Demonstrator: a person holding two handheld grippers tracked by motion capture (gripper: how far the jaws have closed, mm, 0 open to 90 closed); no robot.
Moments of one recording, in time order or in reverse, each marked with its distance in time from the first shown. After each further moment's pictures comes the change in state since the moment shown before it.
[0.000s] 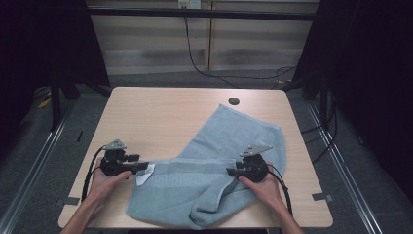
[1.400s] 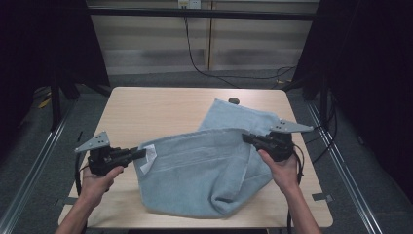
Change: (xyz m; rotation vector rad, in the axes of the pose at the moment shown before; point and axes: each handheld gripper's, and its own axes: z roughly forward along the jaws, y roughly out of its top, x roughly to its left) left arm -0.050 0.048 -0.075 -0.344 -0.166 0.119; right arm -0.004 0.066 -0.107 -0.390 -0.029 0.004
